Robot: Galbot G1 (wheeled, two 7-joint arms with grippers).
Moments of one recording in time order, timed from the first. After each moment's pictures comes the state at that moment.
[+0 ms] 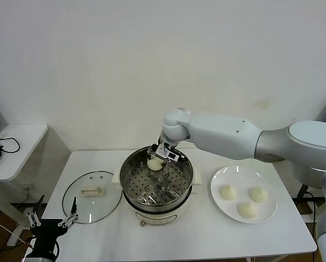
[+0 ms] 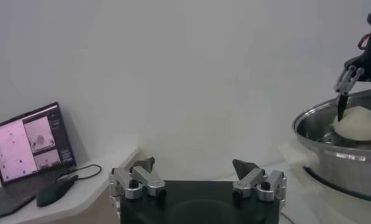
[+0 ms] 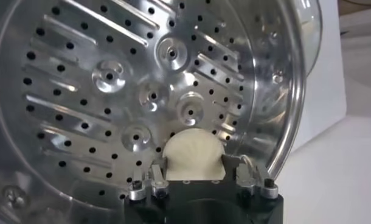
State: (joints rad) left arm 1.86 -1.33 -0.77 -2.31 -0.01 0.09 -0.13; right arm 0.48 1.29 -1.31 1.17 -0.14 0.25 -0.89
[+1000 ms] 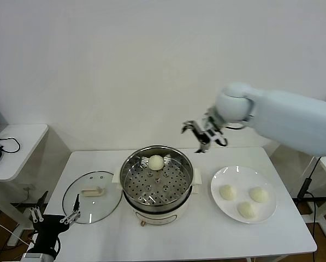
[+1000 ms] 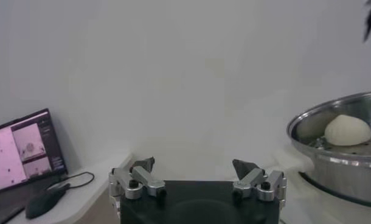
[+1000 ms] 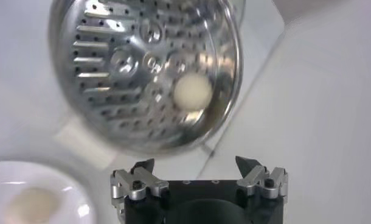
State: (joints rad) left arm 1.84 -1.28 -0.77 -2.31 -0.03 0.10 -0.11; right arm 0.67 0.76 -1.27 1.58 0.18 -0.19 -0.94
